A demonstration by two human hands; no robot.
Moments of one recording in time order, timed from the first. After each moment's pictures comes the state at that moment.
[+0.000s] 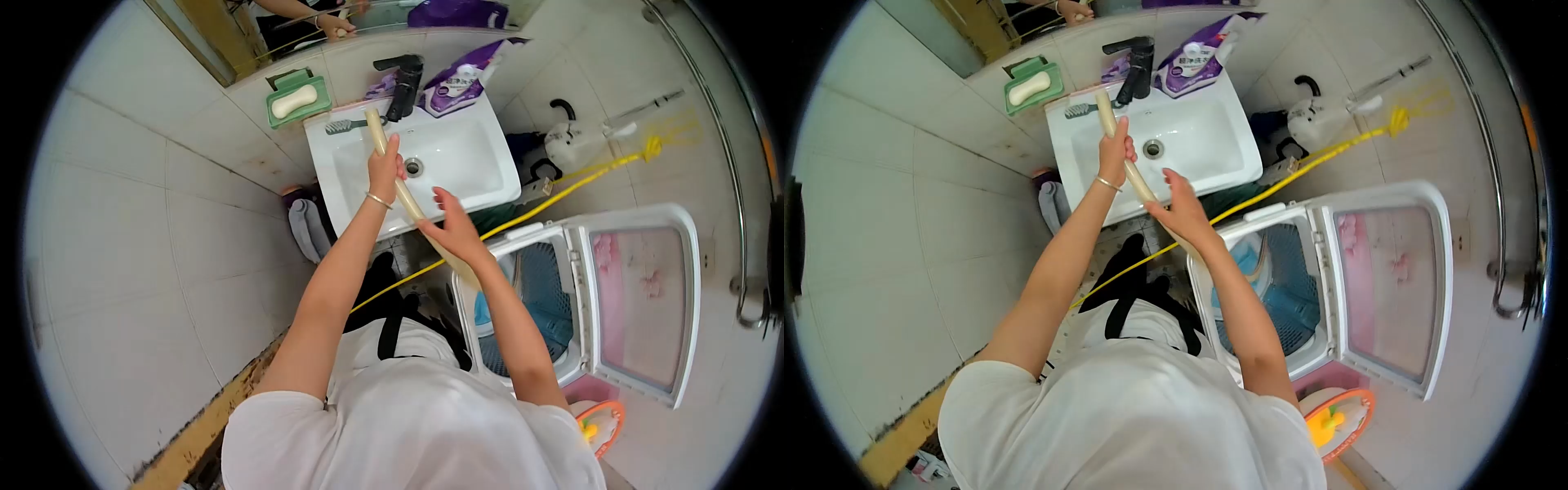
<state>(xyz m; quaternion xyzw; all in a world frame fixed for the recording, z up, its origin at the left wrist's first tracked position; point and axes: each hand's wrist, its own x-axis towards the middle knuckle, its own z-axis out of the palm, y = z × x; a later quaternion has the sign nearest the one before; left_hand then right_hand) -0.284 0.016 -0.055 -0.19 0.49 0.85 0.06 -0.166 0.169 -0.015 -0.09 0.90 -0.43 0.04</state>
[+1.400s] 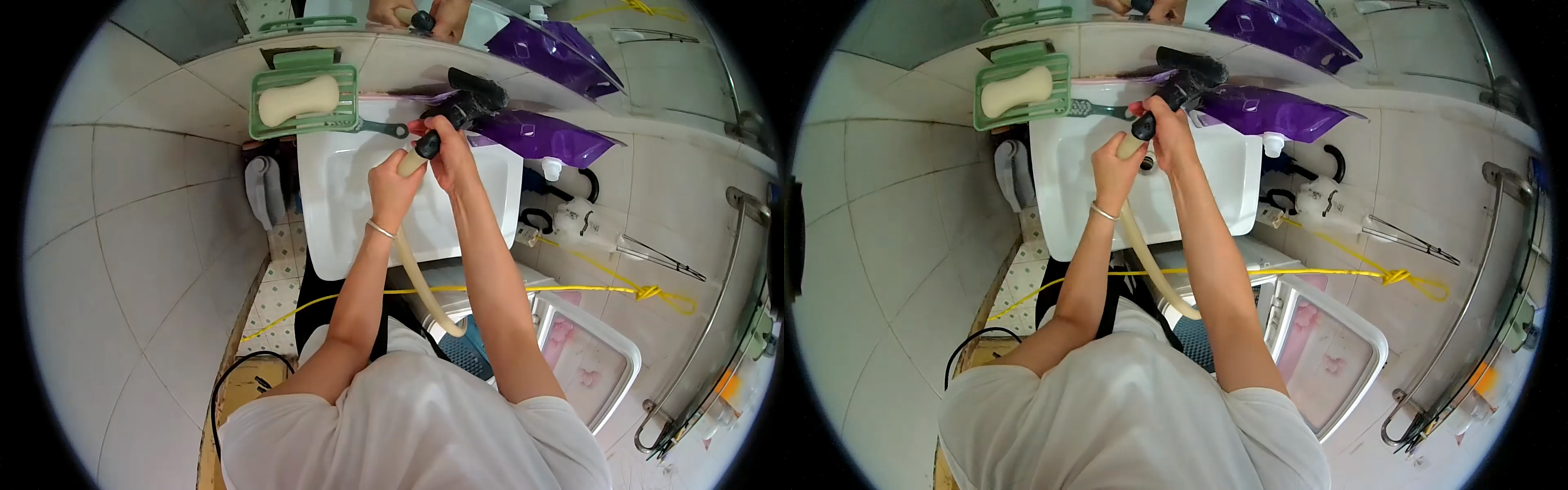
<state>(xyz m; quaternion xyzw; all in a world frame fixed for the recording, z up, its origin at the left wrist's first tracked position) -0.345 0.004 -0.064 -0.22 0.73 0.64 -0.09 -0.422 0.078 -0.021 0.19 0.59 -0.75 0.22</state>
